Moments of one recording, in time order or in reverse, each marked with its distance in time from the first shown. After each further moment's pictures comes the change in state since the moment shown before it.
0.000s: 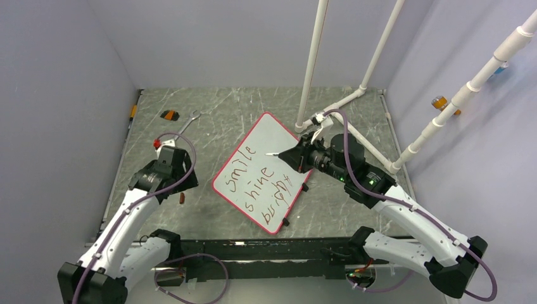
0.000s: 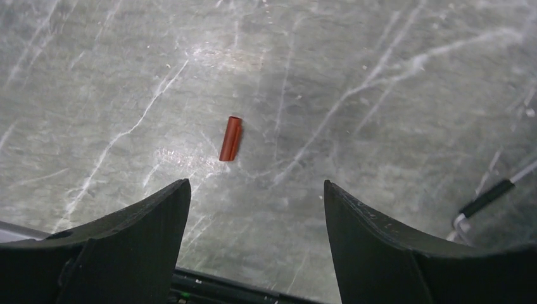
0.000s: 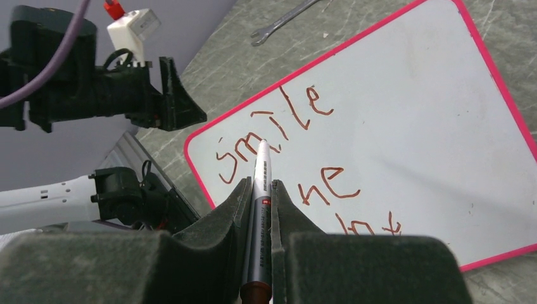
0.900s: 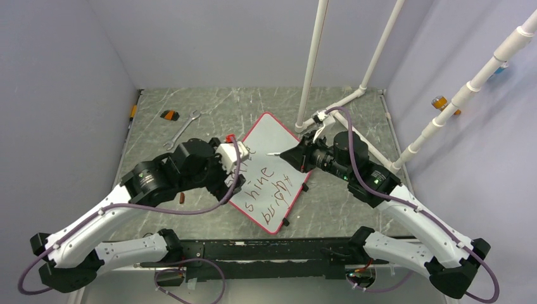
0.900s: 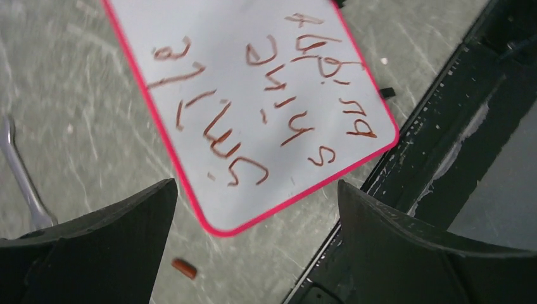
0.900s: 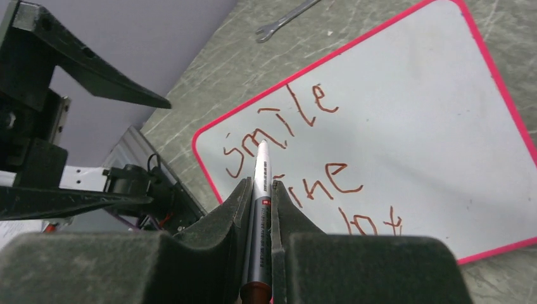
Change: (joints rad) left arm -0.632 0.092 0.440 0.012 0.311 0.657; right arm 0.000 -0.010 0.050 -0.070 -0.035 -0.005
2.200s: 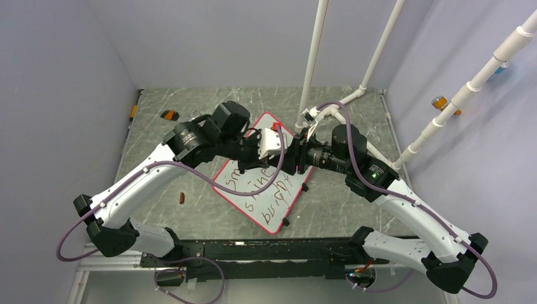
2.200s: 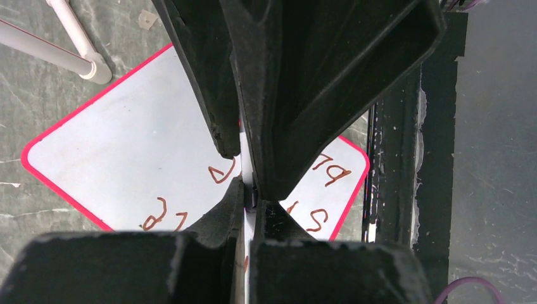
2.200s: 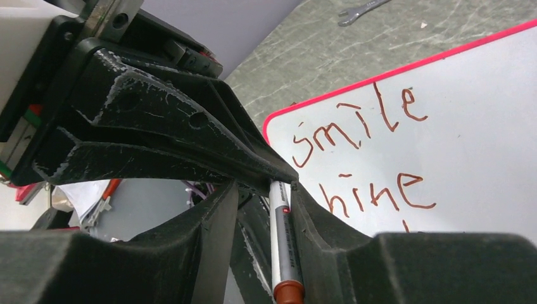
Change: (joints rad) left arm 0.051 0.395 0.394 -0.064 0.409 0.332; right arm 0.004 0.056 0.071 0.024 -0.249 0.026
